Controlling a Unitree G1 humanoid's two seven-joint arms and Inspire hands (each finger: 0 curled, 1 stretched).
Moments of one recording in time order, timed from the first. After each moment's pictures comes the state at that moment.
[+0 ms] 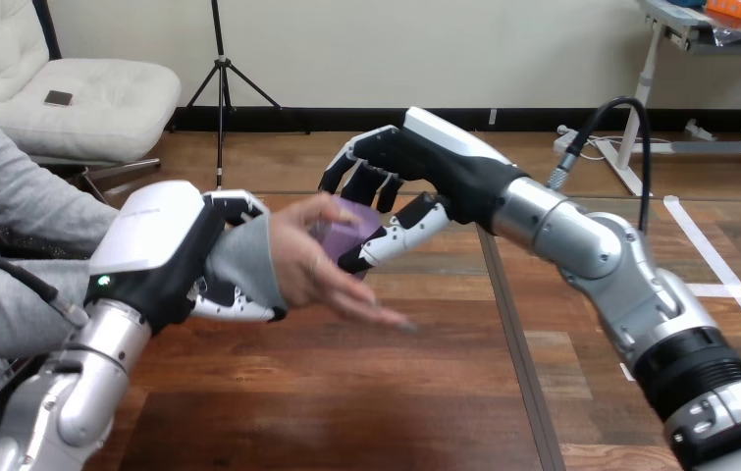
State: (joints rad) left arm -0.22 0.53 -0.13 0.24 0.60 -0.29 0.07; right arm -0.79 -0.31 0.29 0.71 -0.31 -0.34 0.38
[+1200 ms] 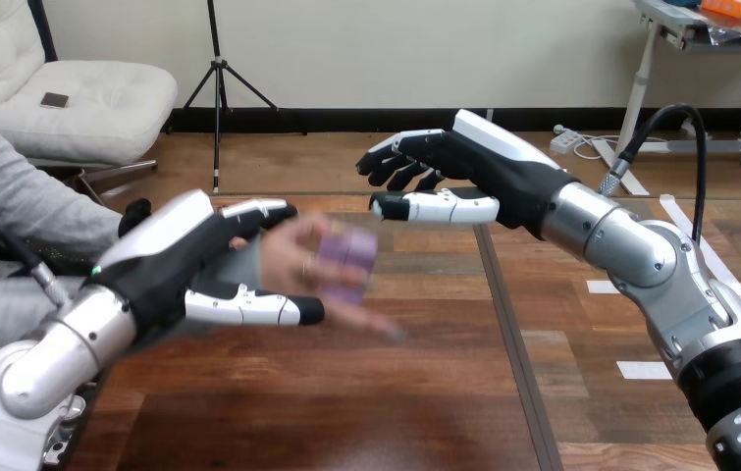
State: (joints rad) left arm -0.17 0.60 -0.06 0.00 0.29 -0.07 -0.47; right arm -0.74 -0.40 0.26 0.72 -0.26 -0.41 0.40
